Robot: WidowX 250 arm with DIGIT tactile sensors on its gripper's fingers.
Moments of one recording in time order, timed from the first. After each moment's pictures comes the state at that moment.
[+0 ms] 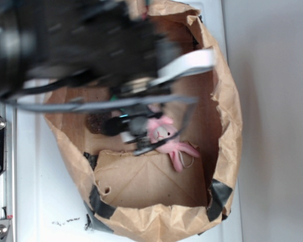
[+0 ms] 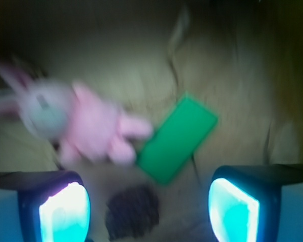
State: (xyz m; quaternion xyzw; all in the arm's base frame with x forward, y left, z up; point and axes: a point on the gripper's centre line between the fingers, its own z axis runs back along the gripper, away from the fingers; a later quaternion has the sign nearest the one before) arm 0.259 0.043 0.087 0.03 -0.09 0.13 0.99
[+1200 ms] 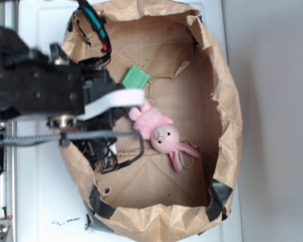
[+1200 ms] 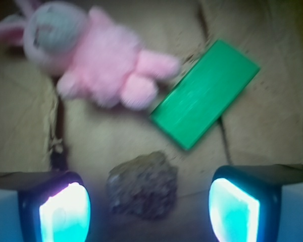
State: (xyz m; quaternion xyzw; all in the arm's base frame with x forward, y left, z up) arm 0.236 0.023 0.062 0.02 -0.13 0.08 0.99
